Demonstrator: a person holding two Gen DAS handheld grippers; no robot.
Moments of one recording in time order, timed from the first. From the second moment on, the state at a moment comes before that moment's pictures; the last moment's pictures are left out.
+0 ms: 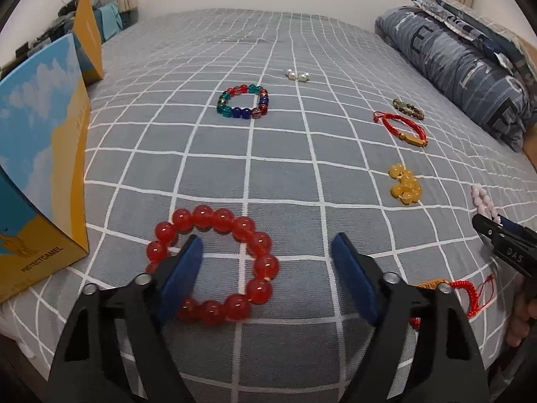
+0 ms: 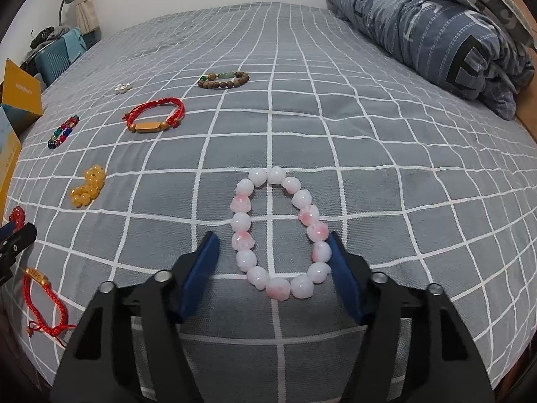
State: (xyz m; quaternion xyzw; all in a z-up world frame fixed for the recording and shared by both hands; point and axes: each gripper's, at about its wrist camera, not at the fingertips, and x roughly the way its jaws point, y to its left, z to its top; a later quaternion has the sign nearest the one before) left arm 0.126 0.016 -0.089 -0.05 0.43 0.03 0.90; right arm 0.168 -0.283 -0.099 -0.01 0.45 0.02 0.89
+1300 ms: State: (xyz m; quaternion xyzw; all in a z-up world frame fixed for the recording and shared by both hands) left arm 0.097 0.027 -0.028 -0.05 0.39 0.02 0.92; right arm 0.129 -0.277 -0.042 -0.01 0.38 0.03 0.92
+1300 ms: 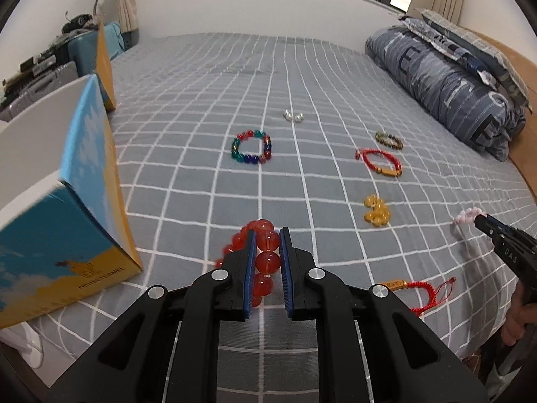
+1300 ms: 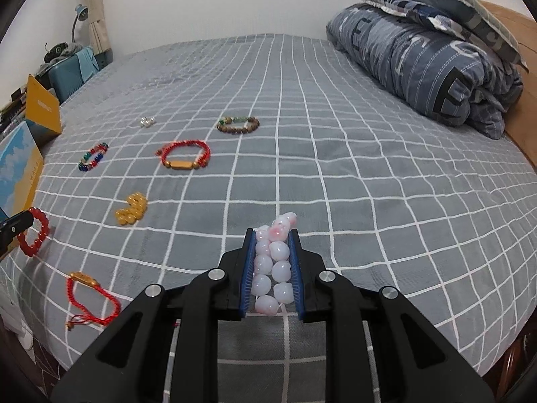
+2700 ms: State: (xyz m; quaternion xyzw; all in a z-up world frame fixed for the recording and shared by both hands) left arm 0.030 0.100 0.085 -0.05 0.29 0.06 0.95; right arm 0.089 -0.167 0.061 -0.05 0.30 0.08 0.95
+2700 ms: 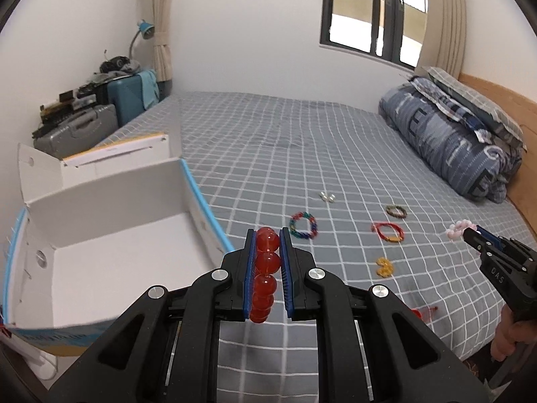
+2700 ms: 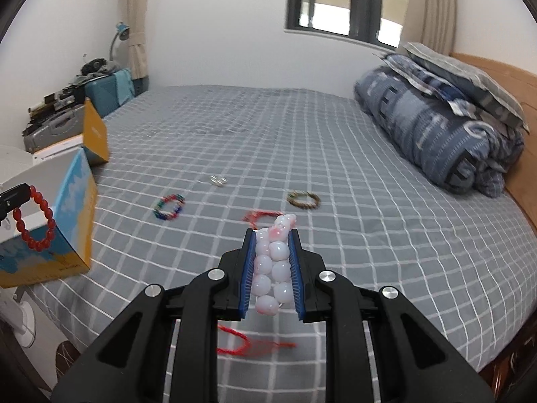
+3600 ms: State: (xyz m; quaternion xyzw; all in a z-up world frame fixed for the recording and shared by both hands) left arm 0.013 0.301 0.095 -0.07 0.36 0.20 0.91; right arm 0.108 0.153 0.091 -0.14 0.33 0.34 0.87
